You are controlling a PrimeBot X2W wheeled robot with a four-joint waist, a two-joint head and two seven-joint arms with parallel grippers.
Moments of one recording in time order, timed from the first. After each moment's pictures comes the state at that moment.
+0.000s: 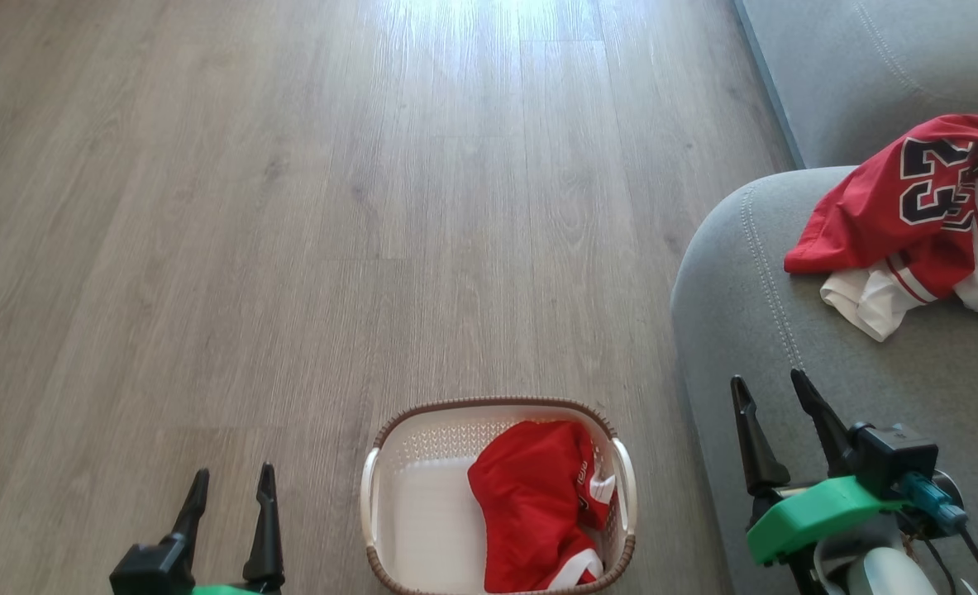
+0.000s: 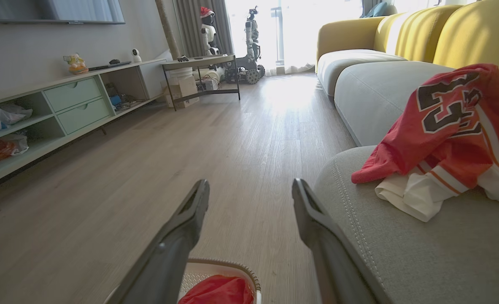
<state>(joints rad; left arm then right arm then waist) 0.02 0.27 -0.39 0.20 -0.48 0.25 -0.25 -0.01 -0.05 0.02 0.28 0.18 0.13 -0.24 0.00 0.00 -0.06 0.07</state>
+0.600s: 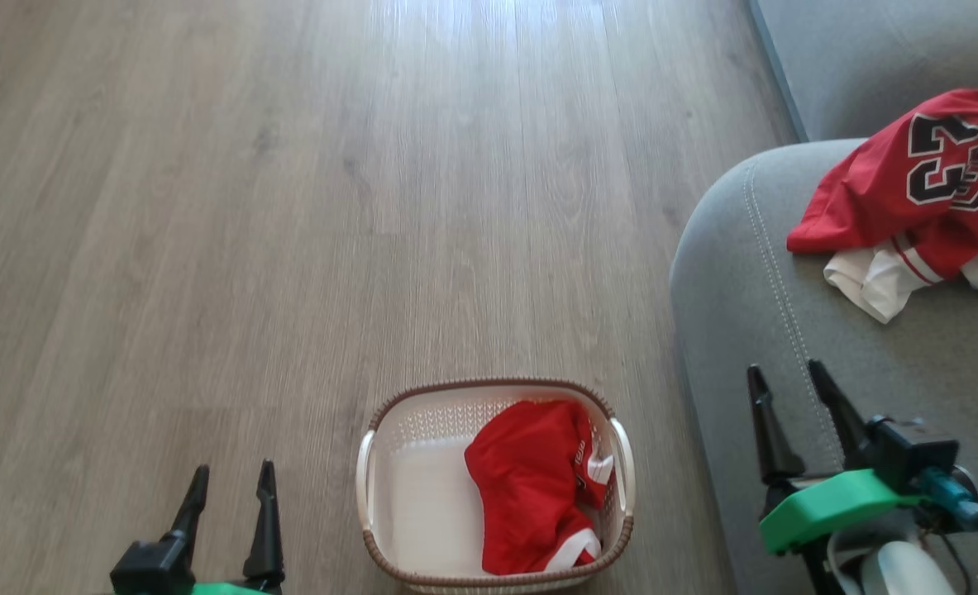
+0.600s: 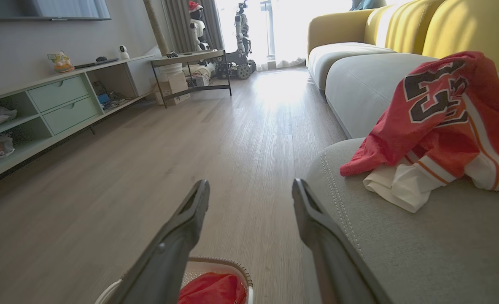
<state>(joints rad) 0.02 0.27 -0.38 0.21 -0.46 0.24 -0.25 -0.01 -0.05 -0.01 0.26 0.18 0.13 -0.24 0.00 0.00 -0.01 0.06</state>
